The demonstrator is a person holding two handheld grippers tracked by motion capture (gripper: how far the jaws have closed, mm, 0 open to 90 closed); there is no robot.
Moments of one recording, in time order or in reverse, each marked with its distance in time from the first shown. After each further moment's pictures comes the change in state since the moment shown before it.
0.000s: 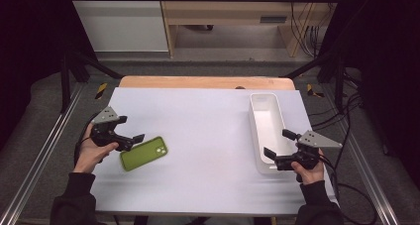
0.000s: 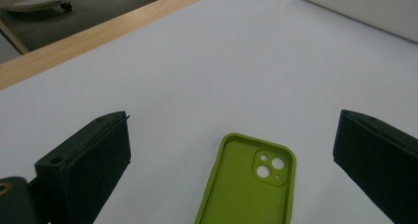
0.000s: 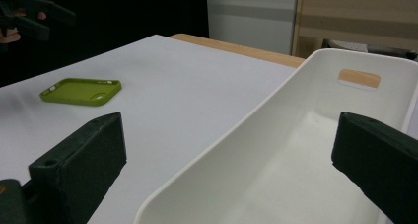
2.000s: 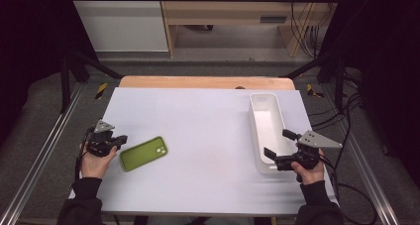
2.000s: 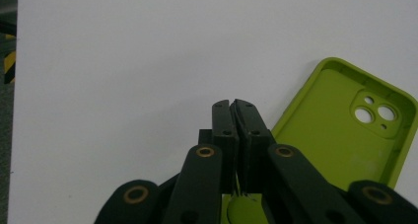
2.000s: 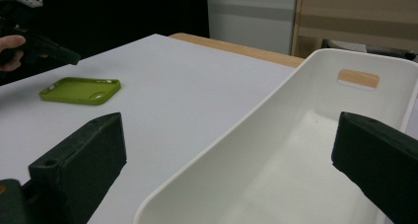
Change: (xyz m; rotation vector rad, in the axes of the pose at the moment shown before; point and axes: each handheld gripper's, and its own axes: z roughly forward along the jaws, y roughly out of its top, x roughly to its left) left arm 0.012 -0.059 0.013 0.168 0.267 -0.241; right arm 0.000 0.000 0.000 0.002 -0.002 -0.005
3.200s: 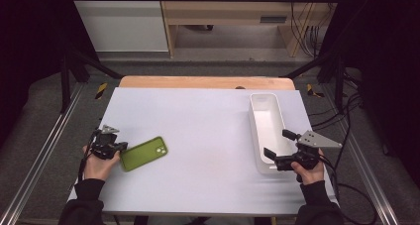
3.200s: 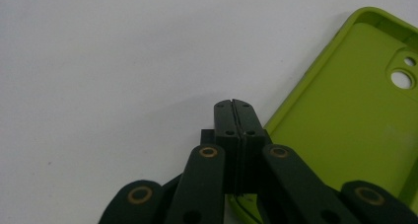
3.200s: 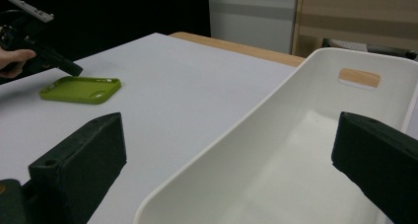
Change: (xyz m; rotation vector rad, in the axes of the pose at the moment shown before) left arm -0.001 -0.009 0.015 0.123 0.024 -0.016; right arm 0.000 0.000 0.000 0.004 0.001 0.000
